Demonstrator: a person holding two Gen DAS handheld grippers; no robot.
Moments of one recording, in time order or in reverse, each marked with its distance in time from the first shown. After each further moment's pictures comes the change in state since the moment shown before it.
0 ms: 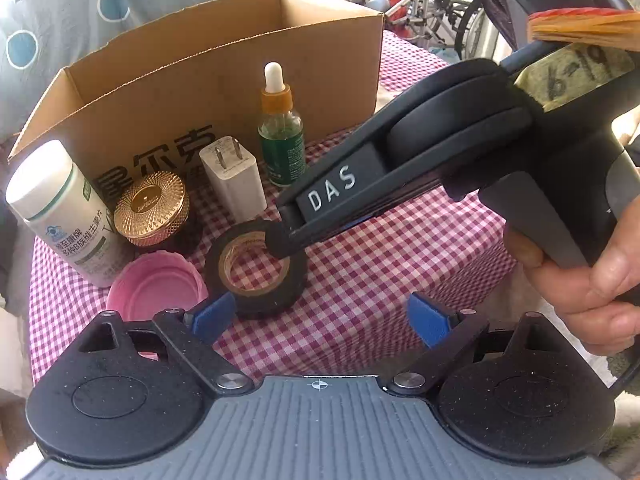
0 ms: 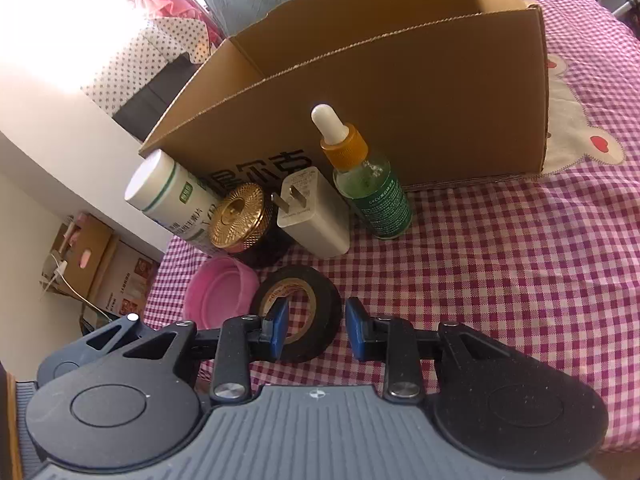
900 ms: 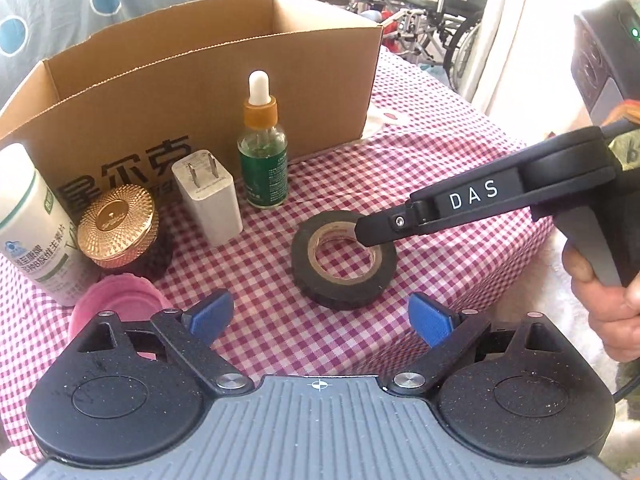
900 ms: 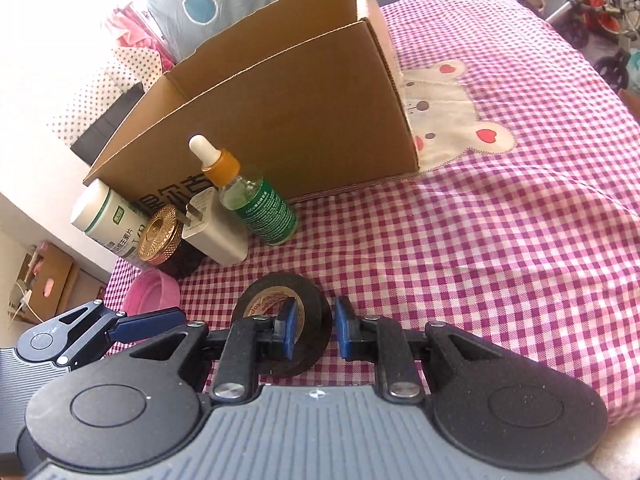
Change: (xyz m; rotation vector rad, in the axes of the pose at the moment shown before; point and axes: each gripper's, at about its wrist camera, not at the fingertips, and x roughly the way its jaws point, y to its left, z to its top) left arm 0.006 0.007 0.008 -0.064 -0.031 -0.120; right arm -0.043 -0.058 -0.019 0.103 -0.105 -0.090
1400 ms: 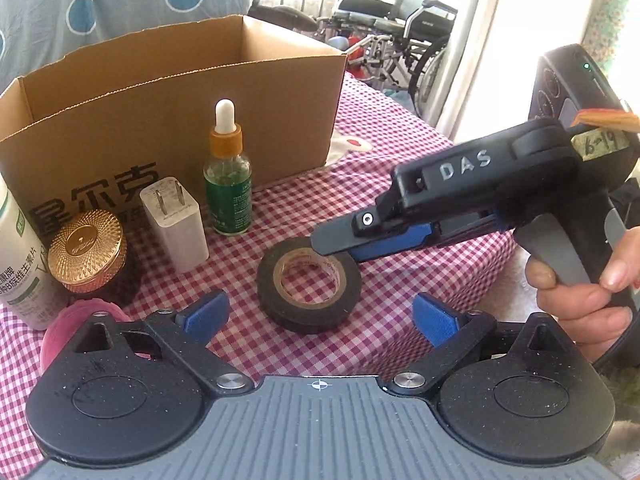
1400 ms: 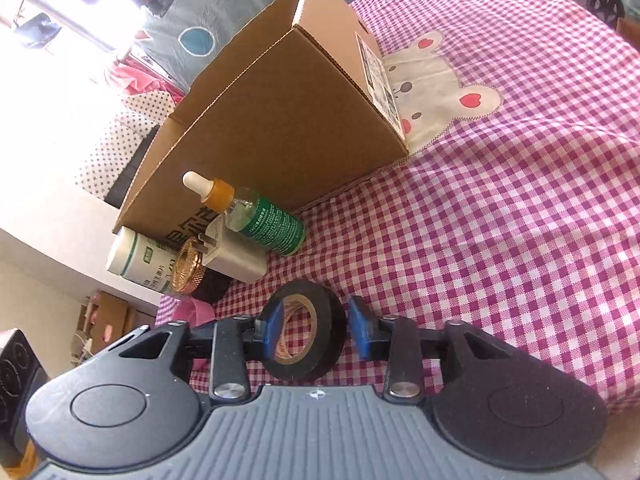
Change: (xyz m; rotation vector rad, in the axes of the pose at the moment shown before) left arm -0.006 -0.005 0.004 0.036 -0.082 -0.075; right arm 0.000 -0.031 0.002 0.210 0.002 0.215
